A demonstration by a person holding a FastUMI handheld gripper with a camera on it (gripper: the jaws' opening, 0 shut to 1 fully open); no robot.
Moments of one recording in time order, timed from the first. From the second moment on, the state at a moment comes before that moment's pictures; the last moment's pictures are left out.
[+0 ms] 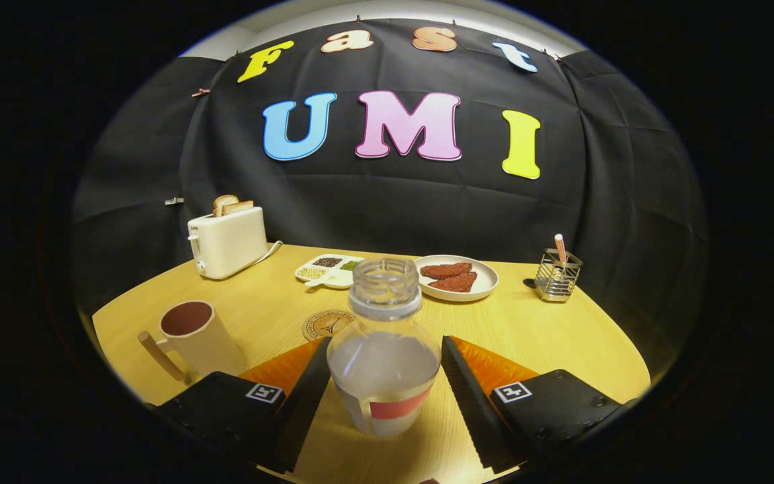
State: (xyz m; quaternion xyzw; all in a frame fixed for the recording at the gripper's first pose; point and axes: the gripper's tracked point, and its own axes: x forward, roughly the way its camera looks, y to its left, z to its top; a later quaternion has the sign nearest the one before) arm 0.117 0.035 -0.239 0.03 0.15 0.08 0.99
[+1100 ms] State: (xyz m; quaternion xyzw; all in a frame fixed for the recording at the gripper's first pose) arm 0.119 0.050 -0.213 -0.11 0.15 0.14 0.97
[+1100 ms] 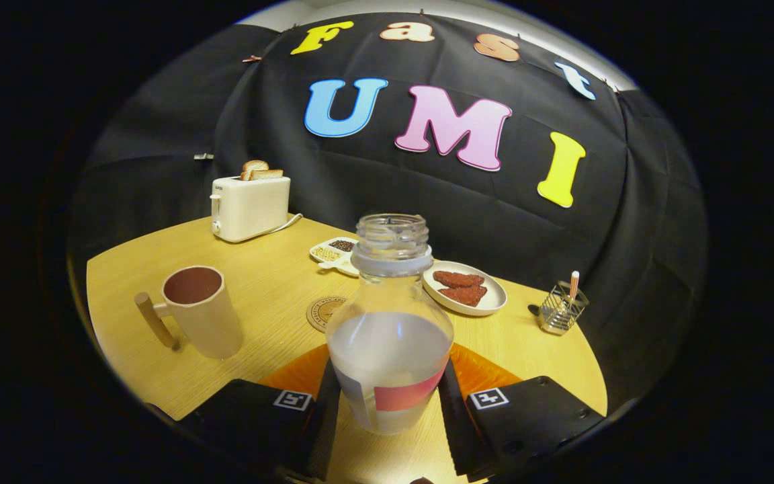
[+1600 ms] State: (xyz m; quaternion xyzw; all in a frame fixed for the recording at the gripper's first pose) arm 0.123 0.080 -0.183 -0.27 0.14 0.13 0.94
